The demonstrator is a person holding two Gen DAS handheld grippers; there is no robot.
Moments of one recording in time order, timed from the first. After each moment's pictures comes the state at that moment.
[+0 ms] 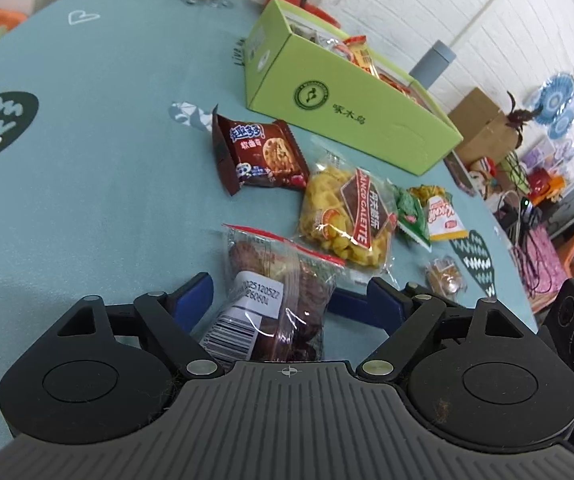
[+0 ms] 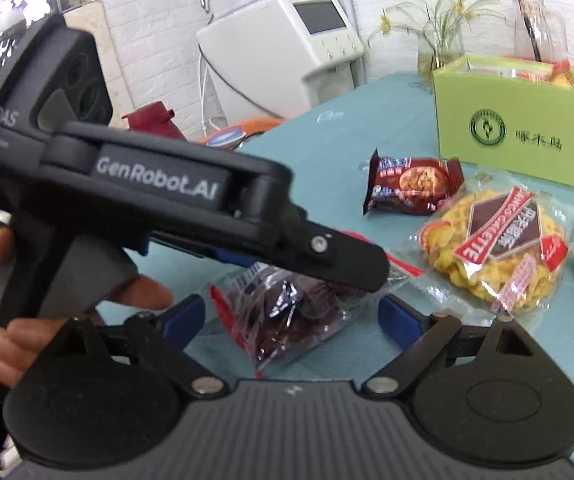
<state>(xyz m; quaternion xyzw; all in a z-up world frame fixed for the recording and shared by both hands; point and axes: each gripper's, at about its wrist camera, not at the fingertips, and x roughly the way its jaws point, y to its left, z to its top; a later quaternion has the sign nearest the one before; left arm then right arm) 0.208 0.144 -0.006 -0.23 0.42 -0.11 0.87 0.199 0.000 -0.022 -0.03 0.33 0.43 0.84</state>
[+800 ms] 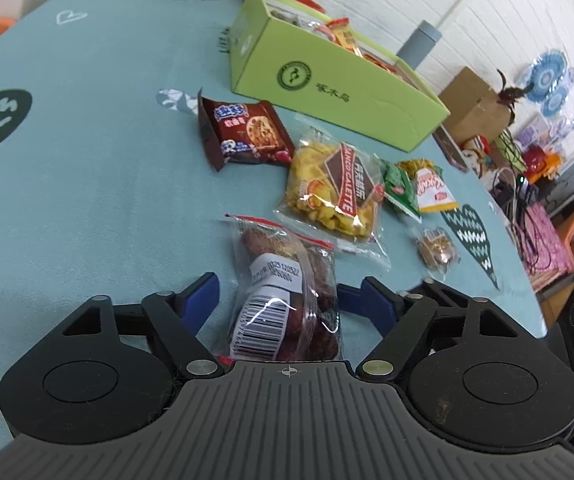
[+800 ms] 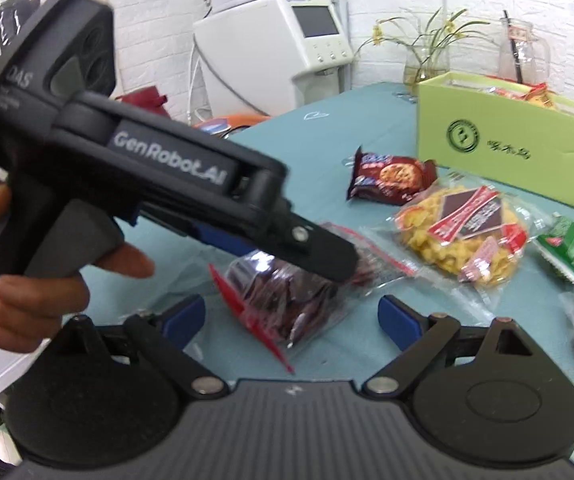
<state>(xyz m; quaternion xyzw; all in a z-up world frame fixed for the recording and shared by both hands) 0.194 0.133 -0.004 -0.20 0.43 -0.13 0.87 0.174 -0.011 -0.023 -0.06 0.32 0.41 0.85</state>
